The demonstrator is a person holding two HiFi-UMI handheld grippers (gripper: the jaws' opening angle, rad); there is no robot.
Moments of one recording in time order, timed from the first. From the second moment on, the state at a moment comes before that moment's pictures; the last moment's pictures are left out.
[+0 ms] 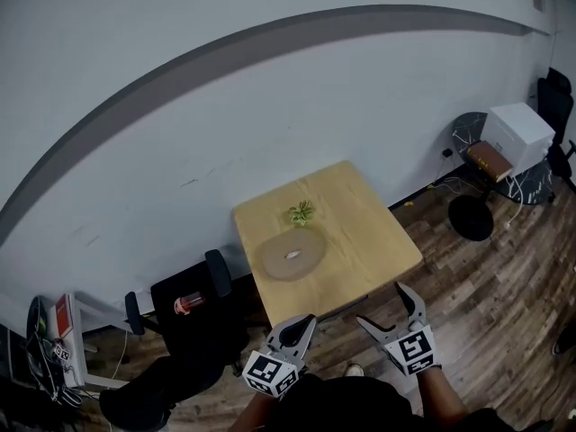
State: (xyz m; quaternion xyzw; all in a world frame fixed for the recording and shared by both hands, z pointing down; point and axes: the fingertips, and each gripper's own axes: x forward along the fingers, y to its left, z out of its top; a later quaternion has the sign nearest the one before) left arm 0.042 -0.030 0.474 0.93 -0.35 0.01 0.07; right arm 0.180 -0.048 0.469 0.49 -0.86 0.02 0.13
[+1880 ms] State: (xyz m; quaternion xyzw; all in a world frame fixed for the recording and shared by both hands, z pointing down) left arm -0.134 -0.152 0.534 0.84 -0.52 -0.01 0.15; right arm -0.036 -0.237 0.659 0.00 -0.87 -0.09 0.49
